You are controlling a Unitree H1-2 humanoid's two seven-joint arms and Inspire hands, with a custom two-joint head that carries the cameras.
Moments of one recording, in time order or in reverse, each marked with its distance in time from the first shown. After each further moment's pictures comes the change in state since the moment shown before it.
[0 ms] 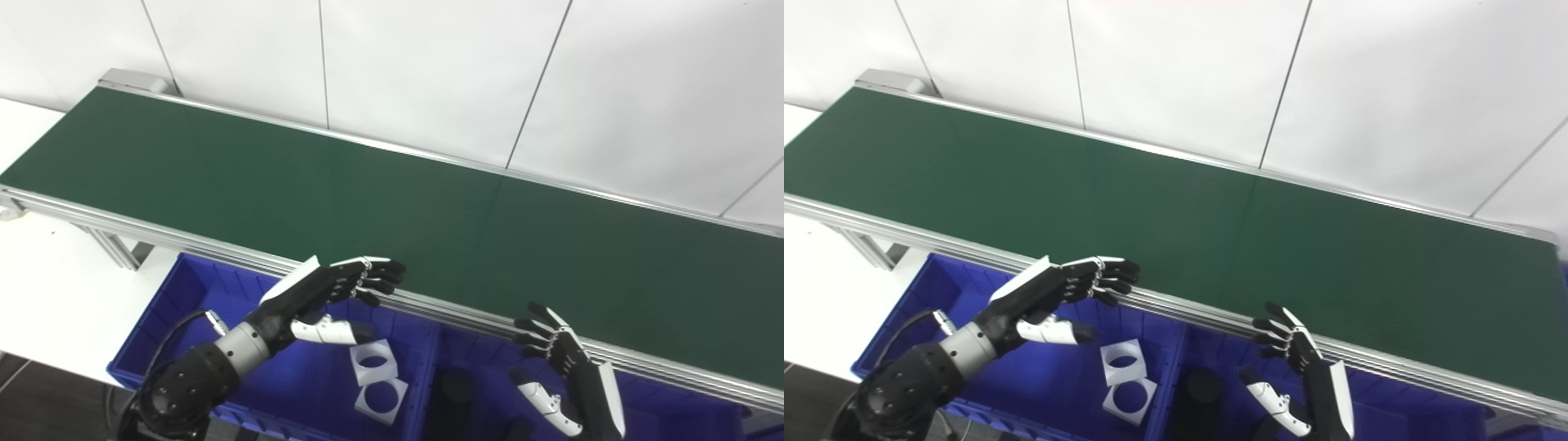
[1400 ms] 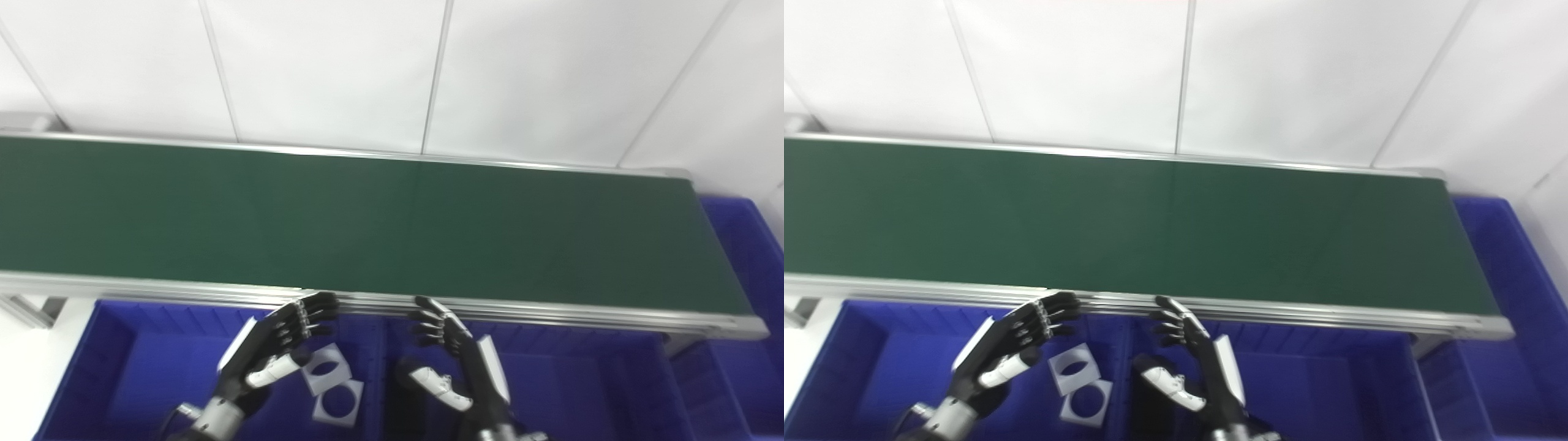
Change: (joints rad) left arm -0.012 -0.119 -0.009 0.563 -0.178 -0.376 0.041; right arm -0.026 0.125 0.117 0.144 -0.131 -0.034 -0.142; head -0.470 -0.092
